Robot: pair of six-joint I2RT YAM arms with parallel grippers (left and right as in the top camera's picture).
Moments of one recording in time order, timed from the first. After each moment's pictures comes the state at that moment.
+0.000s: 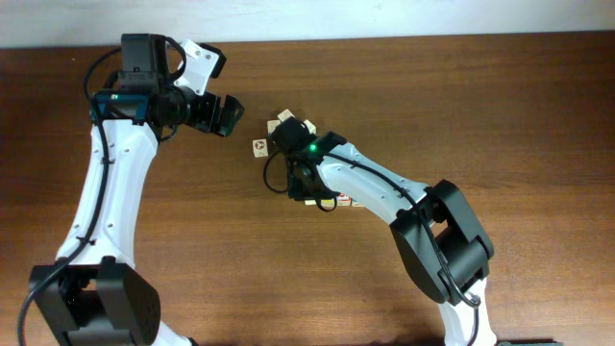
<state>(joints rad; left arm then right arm) -0.02 1.75 1.63 -0.81 0.37 0.33 0.67 2.13 1.58 -0.83 0.04 0.64</state>
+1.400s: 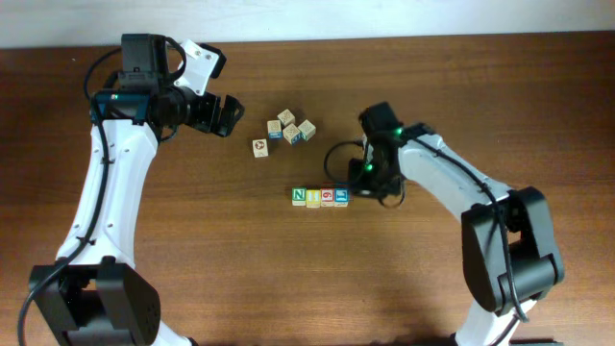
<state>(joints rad) -0.02 1.75 1.63 -0.81 0.37 0.33 0.33 1.92 1.35 -0.86 -0.27 0.40</state>
